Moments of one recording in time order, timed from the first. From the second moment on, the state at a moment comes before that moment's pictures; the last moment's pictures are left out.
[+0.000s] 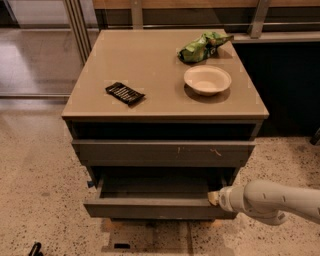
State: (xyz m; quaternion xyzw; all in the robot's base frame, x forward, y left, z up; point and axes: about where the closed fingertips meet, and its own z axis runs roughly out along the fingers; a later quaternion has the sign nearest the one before) arm 0.522 -0.209 0.432 -0.08 0.95 0.17 0.26
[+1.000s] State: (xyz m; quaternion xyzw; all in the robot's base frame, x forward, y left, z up) arm 0.505 -0.204 0.429 -0.09 0.95 0.20 0.24
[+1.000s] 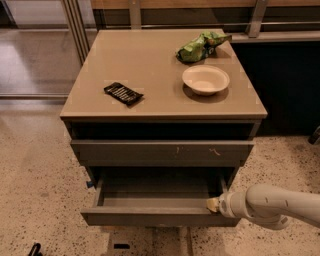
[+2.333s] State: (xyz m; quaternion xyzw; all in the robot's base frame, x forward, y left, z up) arm 0.461 -0.200 0.424 -0.08 0.94 0.25 0.24
